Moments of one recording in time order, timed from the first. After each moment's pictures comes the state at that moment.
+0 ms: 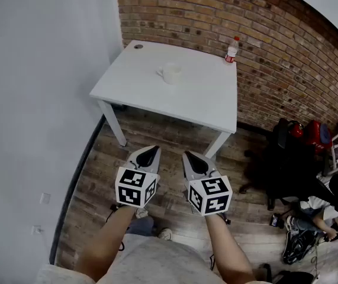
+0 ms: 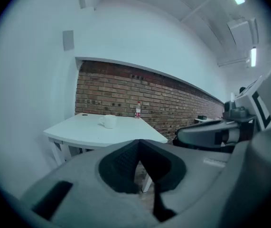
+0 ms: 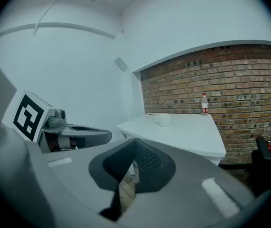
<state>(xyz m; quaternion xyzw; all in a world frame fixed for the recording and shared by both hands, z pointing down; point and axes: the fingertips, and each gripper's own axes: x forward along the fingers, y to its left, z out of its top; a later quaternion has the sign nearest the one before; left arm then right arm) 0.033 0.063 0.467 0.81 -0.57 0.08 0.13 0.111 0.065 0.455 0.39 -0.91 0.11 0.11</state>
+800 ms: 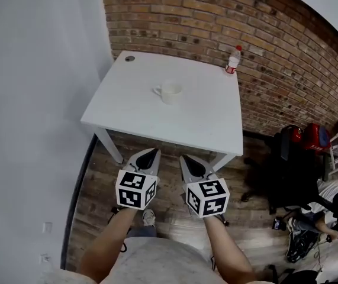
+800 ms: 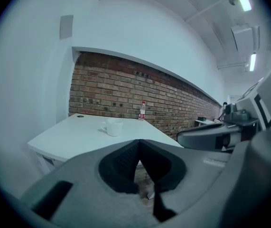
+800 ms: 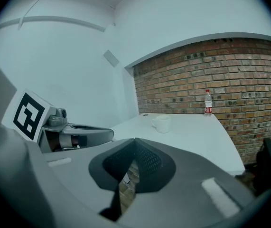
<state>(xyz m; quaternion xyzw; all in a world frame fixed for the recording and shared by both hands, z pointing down) -0.043 -0.085 0.454 0.83 -0.54 0.08 0.14 0.030 -0.074 0.445 0.42 -0.89 0.13 0.12</state>
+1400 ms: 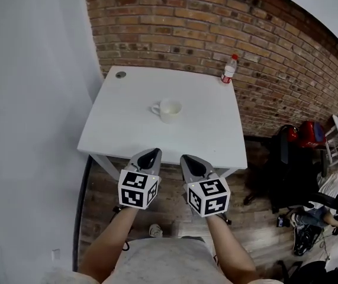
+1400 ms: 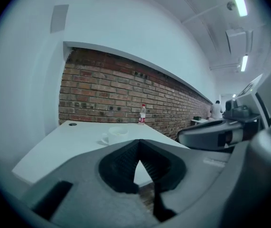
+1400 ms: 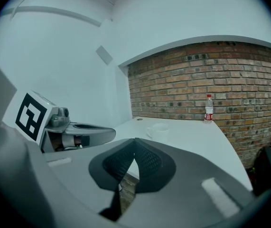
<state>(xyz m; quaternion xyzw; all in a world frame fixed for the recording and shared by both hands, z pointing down) -0.088 -0.189 0.429 0.85 -0.50 0.09 0.13 -0.018 -0.167 0.419 0.46 -0.87 0.12 0.12</state>
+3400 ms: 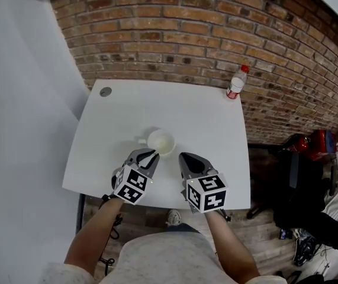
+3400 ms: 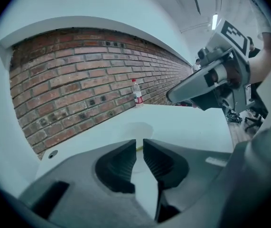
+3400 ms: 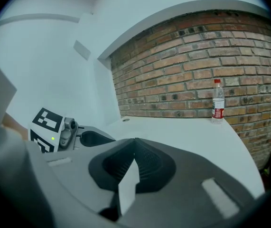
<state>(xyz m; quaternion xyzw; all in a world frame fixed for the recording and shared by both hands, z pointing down) -0.056 -0.428 0.504 0.88 -0.39 0.27 0.00 0.012 -0.412 0.451 0.45 -0.87 0.17 0.12</state>
